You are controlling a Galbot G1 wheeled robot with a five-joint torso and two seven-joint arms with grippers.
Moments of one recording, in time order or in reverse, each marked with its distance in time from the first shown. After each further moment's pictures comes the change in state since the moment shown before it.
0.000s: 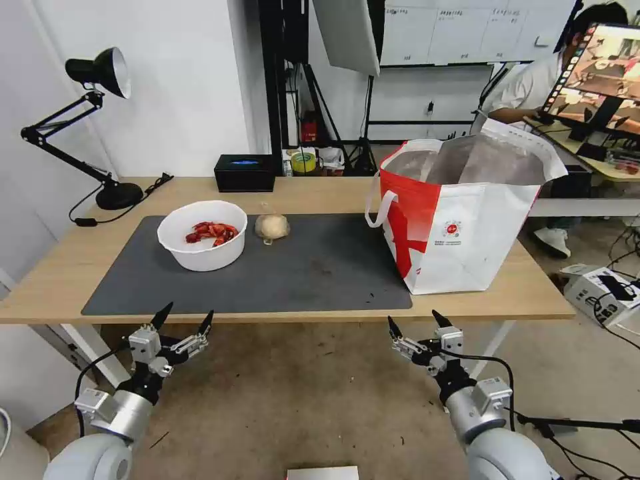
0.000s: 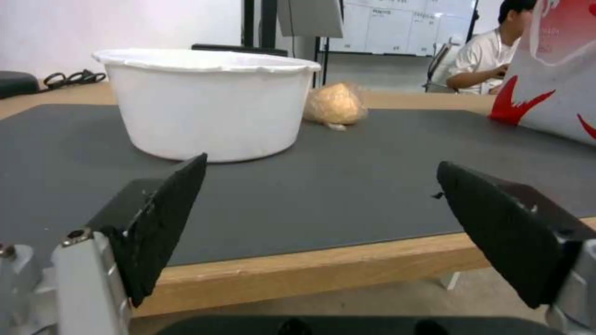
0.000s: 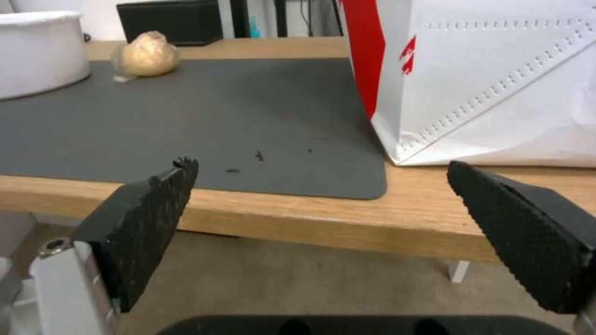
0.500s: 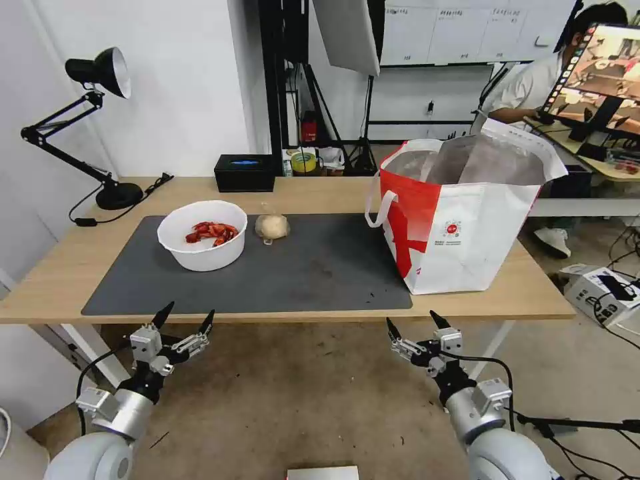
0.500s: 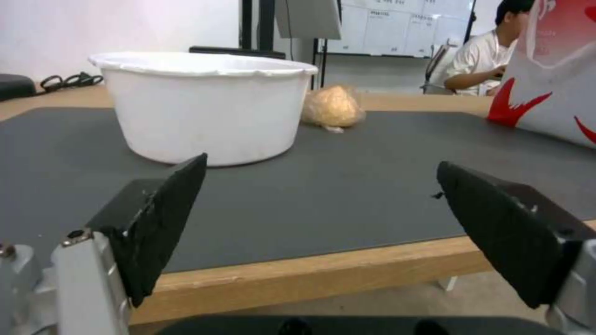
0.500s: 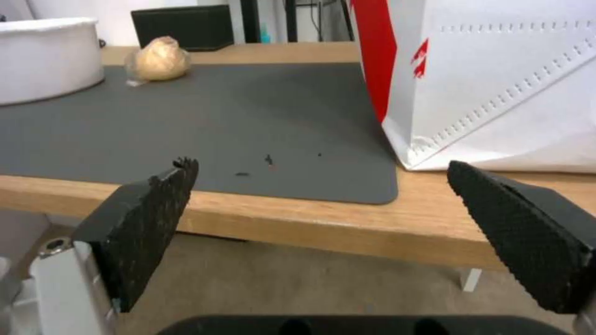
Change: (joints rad) left arm -0.005 0.004 0.004 -0.001 -0.002 0.000 0.000; right arm 0.008 -0.009 -0.002 -0.019 0.009 0.033 -0.035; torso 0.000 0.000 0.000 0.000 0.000
